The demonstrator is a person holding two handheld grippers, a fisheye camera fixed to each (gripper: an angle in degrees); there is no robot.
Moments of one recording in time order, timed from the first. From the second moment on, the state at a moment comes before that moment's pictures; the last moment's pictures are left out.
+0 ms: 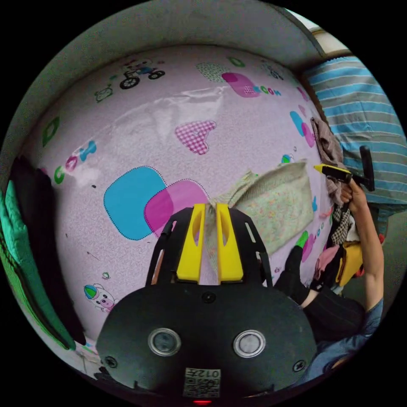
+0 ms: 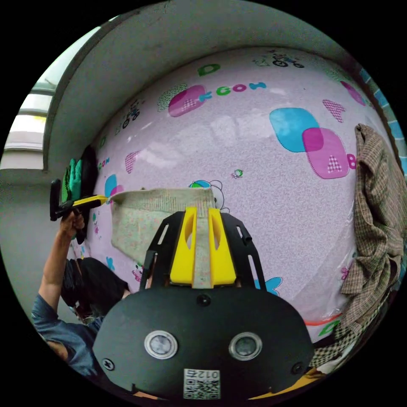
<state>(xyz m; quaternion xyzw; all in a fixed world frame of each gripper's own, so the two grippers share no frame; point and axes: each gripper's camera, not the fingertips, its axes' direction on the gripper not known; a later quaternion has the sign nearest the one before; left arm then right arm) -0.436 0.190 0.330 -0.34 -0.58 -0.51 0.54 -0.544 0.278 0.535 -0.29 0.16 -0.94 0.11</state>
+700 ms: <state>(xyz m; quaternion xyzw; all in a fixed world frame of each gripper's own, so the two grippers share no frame) -0.345 0.247 0.399 -0.37 -0.54 -0.46 0.60 -0.526 0.158 0.503 -0.38 0.16 -0.90 0.13</state>
